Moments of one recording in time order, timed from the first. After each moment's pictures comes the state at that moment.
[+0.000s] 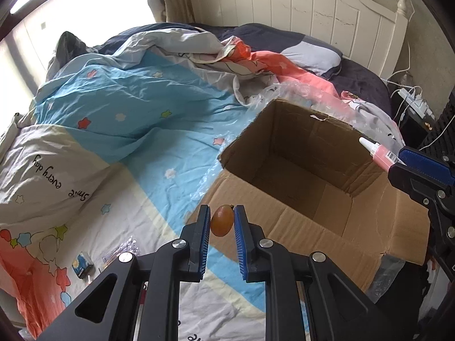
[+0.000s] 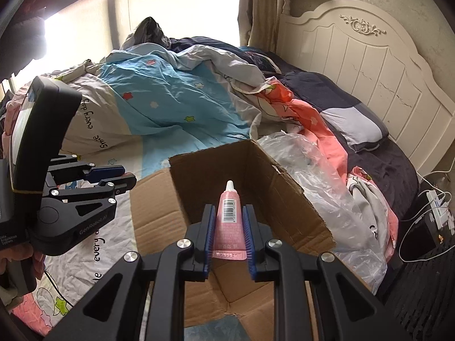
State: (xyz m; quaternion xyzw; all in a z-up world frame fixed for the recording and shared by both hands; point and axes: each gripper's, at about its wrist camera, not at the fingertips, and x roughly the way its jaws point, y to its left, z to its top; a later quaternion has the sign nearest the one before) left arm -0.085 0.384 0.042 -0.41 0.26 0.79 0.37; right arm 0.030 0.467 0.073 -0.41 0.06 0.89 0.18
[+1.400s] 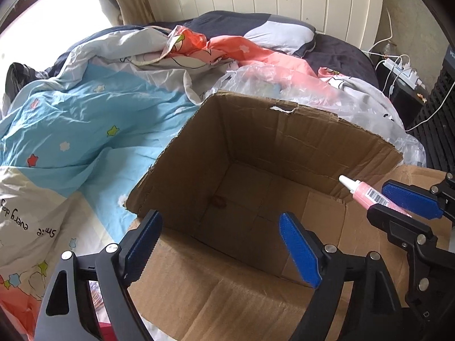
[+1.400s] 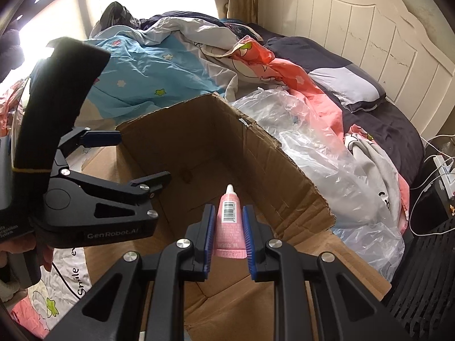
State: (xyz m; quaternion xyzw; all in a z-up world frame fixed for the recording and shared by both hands) left arm -0.076 0.472 -0.011 -0.41 0.31 0.76 0.41; right arm 0.033 0.518 0.011 -0.45 0.12 0.86 0.20
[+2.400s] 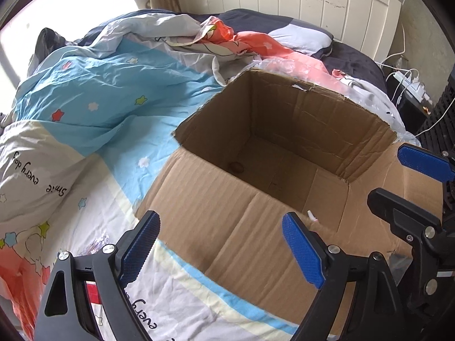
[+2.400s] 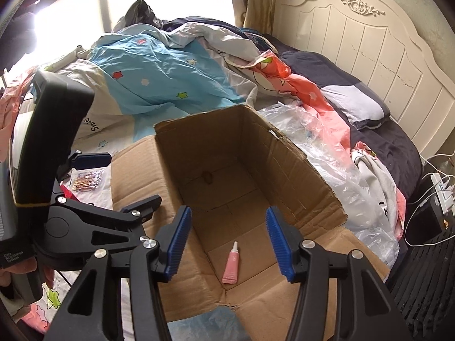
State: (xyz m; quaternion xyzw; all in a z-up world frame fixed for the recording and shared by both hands) left arm -0.068 0.400 -0.002 -0.43 0.27 0.78 0.37; right arm 0.032 0.469 0.036 -0.44 0.07 0.88 0.18
